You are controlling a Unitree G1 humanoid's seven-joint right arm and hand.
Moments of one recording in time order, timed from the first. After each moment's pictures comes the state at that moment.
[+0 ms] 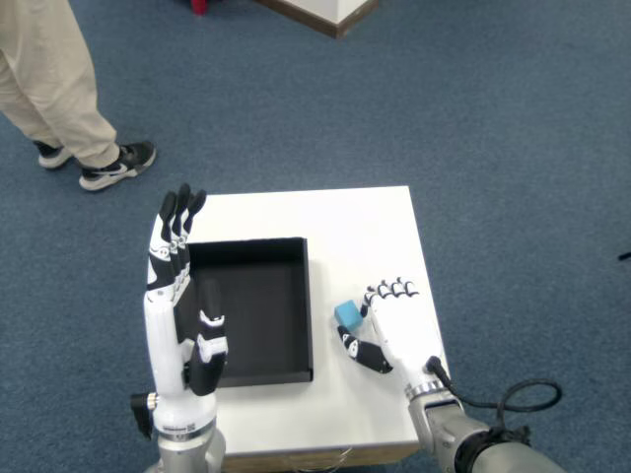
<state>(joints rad) -0.55 -0.14 1.51 1.34 0.03 -0.08 -0.96</state>
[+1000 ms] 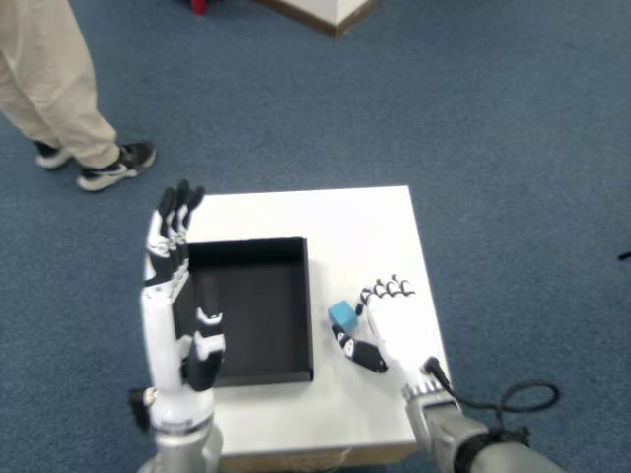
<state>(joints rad) -0.55 -0.14 1.51 1.34 0.04 -0.12 -0.98</state>
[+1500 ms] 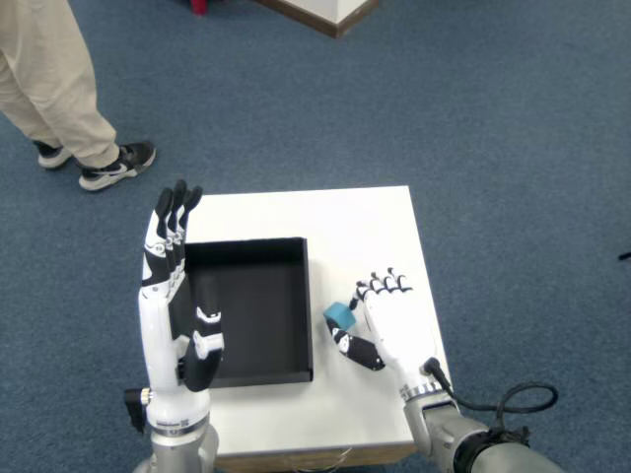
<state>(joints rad) -0.55 -0.14 1.51 1.34 0.04 -0.18 -1.07</state>
